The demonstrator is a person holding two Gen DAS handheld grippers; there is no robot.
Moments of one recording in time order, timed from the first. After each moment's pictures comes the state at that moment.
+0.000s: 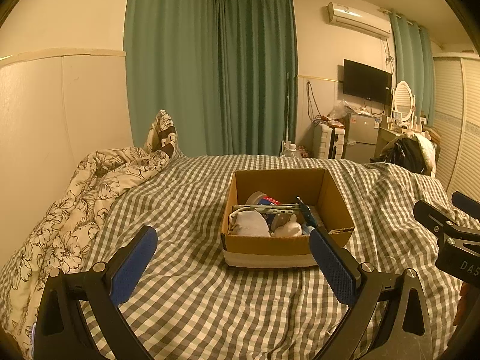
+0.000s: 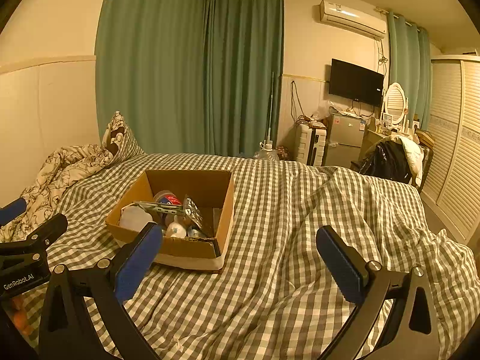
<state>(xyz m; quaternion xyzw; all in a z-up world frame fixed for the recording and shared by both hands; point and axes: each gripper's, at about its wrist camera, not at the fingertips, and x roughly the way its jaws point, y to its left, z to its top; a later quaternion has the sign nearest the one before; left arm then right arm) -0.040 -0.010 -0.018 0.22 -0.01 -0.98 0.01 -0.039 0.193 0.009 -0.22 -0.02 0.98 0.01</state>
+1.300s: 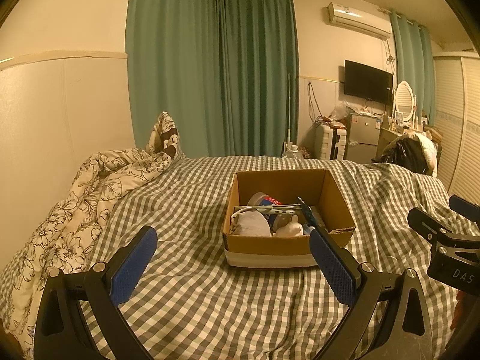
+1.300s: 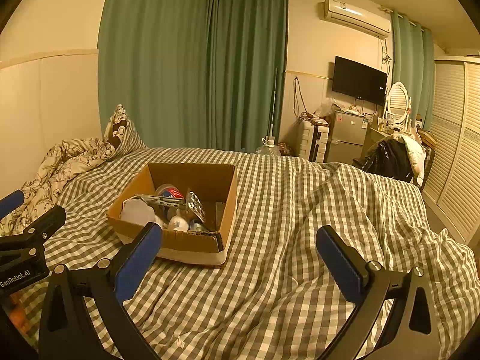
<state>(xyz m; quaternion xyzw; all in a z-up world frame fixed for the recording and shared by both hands) -0.037 -0.008 -0.017 0.22 -0.01 -0.98 0.01 -0.039 0.190 0.004 -0.23 -0.03 0.97 0.01</state>
